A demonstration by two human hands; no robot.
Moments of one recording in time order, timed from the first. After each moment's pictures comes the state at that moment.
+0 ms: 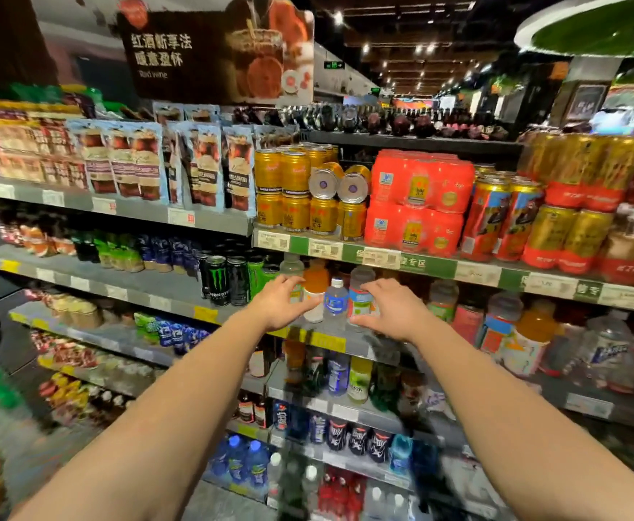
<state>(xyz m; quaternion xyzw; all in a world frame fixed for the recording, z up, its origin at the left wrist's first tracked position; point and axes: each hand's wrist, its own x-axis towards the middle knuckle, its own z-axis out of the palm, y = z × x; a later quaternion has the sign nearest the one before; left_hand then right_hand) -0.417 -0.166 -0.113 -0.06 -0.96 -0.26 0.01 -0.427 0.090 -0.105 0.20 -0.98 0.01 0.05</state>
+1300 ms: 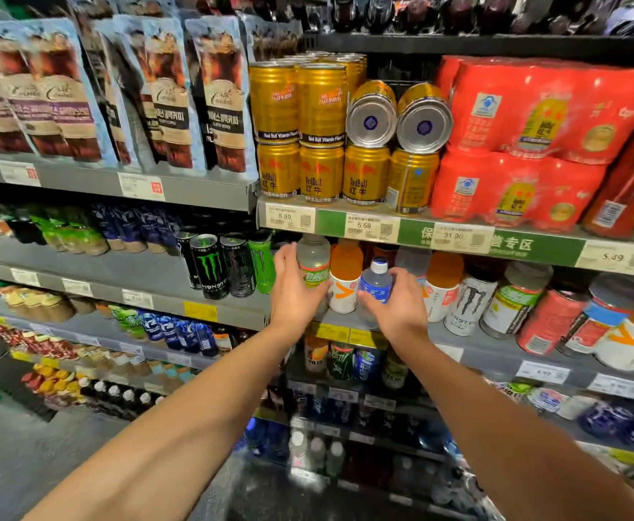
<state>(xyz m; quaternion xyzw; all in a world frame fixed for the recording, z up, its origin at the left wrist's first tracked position) -0.559 -0.197 -0.209 0.03 -0.89 -0.42 0.16 -0.558 -0.010 -0.239 -0.07 -0.92 0.35 0.16</state>
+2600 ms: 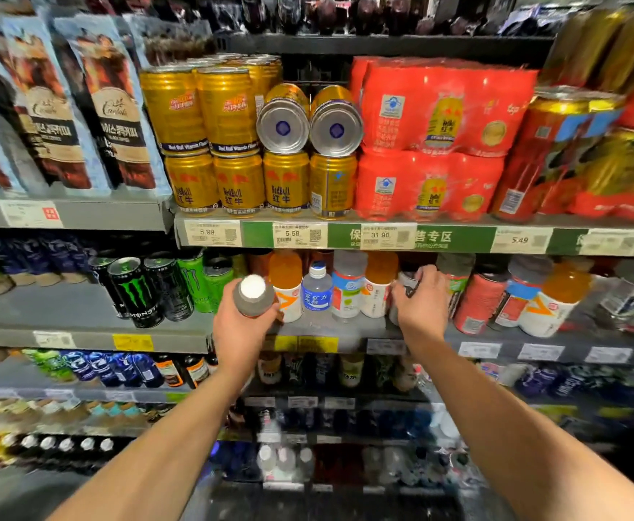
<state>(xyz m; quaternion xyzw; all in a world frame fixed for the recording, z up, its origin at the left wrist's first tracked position) -0.548 -0.184 -0.241 0.06 -0.82 -0.54 0.17 -0.542 0.100 -0.234 -0.22 -0.88 0.33 0.27</state>
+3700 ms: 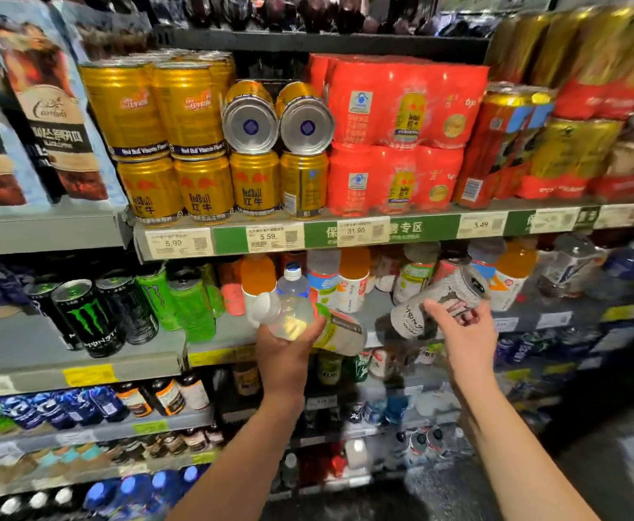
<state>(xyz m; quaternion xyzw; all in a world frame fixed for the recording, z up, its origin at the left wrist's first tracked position) -0.501 -0.110 -0.239 0.02 -0.62 -0.78 0.05 -0.431 0.105 -0.198 -0.29 -0.64 0.62 0.34</state>
